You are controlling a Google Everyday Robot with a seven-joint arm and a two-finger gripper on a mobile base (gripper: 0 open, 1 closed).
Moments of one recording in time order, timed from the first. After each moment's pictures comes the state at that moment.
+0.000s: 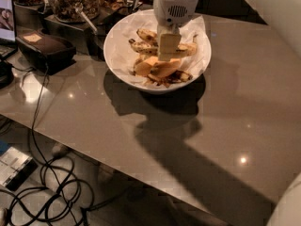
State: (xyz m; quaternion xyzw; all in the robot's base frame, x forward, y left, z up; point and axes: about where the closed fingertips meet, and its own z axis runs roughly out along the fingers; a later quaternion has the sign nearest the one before) arm 0.583 -0.047 0.960 -0.71 0.69 -0.03 0.11
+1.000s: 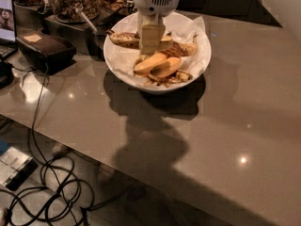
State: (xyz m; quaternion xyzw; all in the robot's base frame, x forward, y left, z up) arm 0.554 -0.004 0.998 -0.74 0.66 -0.04 0.14
